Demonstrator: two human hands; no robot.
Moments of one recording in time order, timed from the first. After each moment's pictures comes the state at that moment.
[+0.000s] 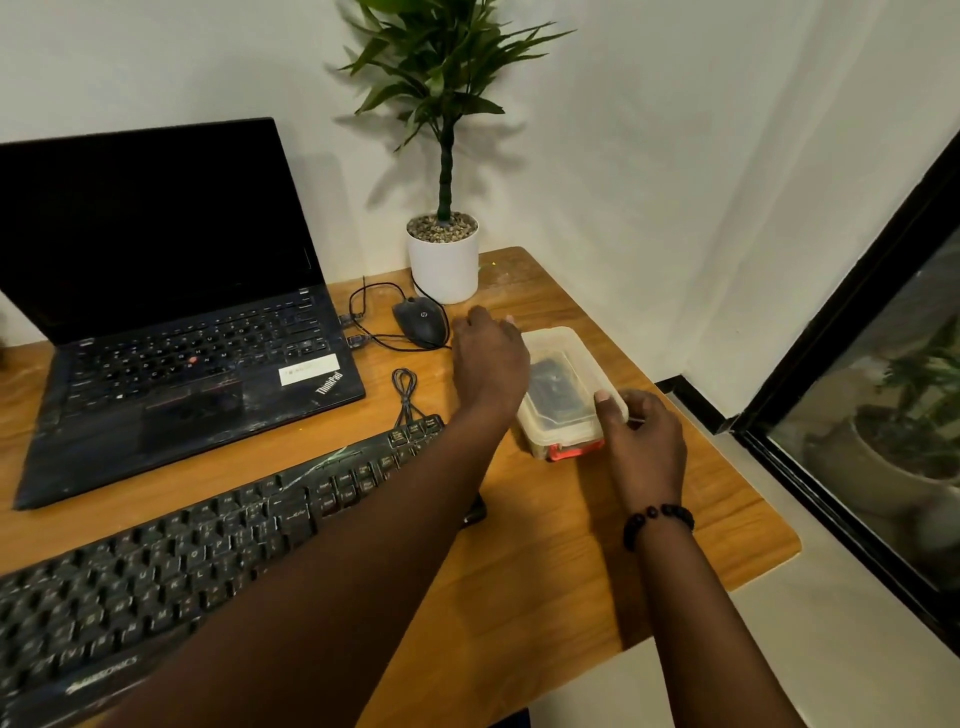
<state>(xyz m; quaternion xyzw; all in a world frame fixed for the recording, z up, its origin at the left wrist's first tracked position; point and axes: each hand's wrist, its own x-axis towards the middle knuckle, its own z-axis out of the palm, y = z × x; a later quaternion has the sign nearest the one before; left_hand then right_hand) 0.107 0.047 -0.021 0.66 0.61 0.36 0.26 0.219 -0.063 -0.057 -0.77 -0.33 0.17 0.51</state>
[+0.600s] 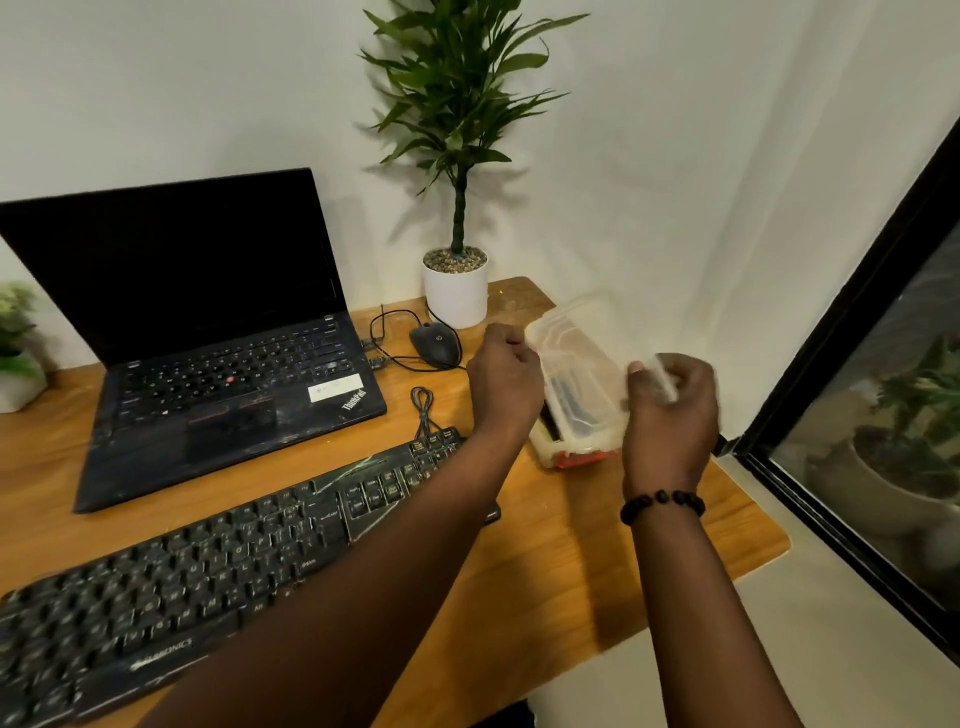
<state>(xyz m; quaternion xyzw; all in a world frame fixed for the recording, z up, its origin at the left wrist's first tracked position) 0.089 -0.005 0.017 0.60 0.54 0.47 0.35 0.186 -0.089 0.016 -0.67 -0.27 0.07 0.69</state>
